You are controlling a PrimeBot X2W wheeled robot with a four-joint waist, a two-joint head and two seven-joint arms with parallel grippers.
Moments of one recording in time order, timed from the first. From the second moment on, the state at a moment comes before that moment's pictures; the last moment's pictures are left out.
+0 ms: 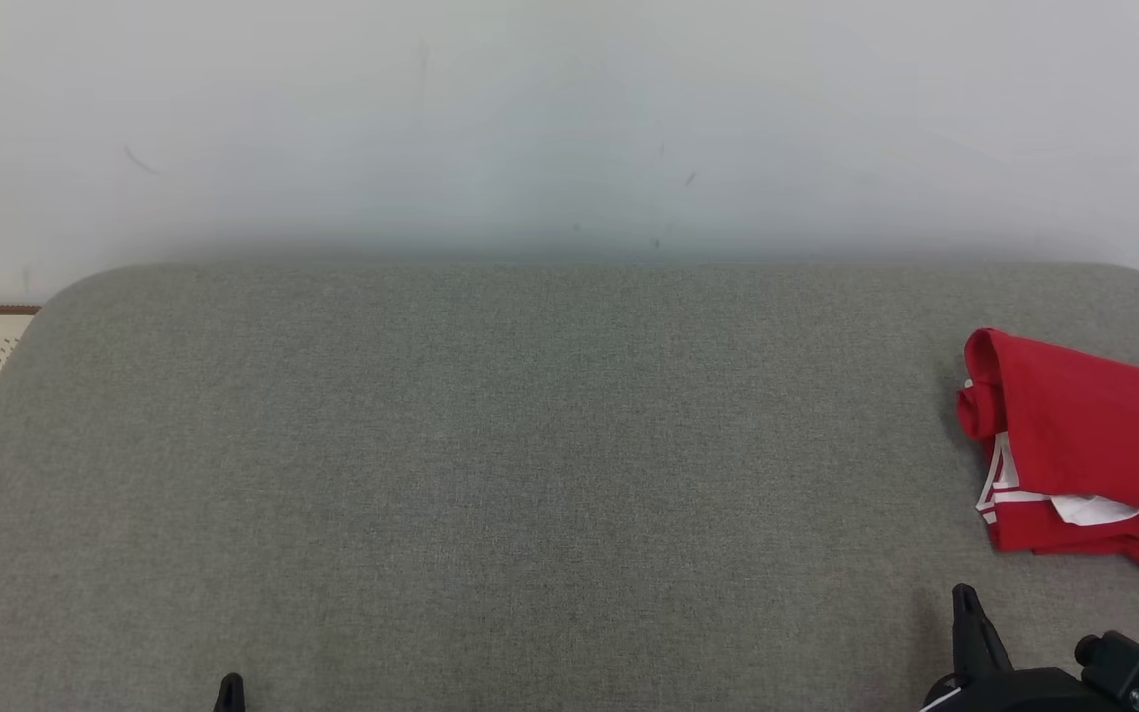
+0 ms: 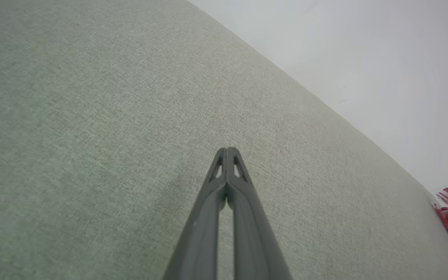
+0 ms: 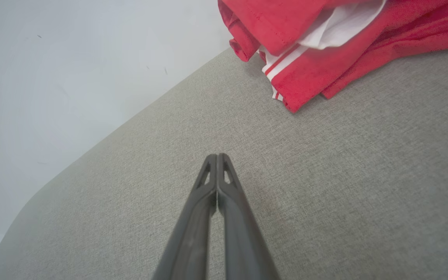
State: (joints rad) left arm -0.05 0.04 0.06 0.31 -0.55 -0.03 -0.15; right arm -0.11 -0.08 0.03 0.41 0.54 0.13 -0.14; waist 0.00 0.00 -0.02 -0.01
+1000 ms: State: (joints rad) left arm -0.09 0.04 0.07 0.30 -0.98 -0.08 -0.04; right arm -0.11 -0.07 -0.04 0.35 0.98 0.13 -0.03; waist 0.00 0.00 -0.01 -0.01
